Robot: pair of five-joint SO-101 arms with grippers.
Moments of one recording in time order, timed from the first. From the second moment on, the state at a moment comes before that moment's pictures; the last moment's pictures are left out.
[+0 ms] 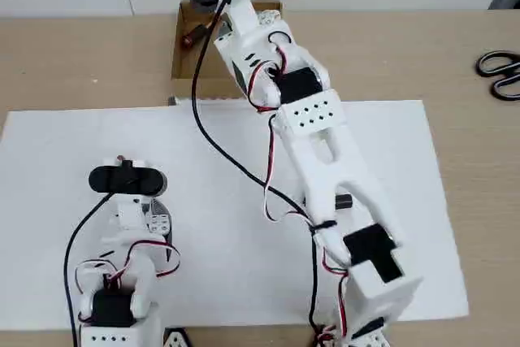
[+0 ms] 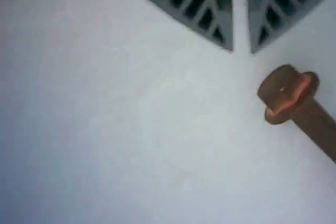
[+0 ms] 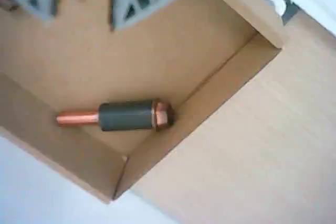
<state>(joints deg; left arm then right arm) -3.1 -103.5 93.0 64.4 3.4 -25.6 9.8 -17.2 38.6 11.7</state>
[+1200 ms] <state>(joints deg) -3.1 -103.5 93.0 64.4 3.4 -22.0 -30.6 1.7 95.7 -14.1</state>
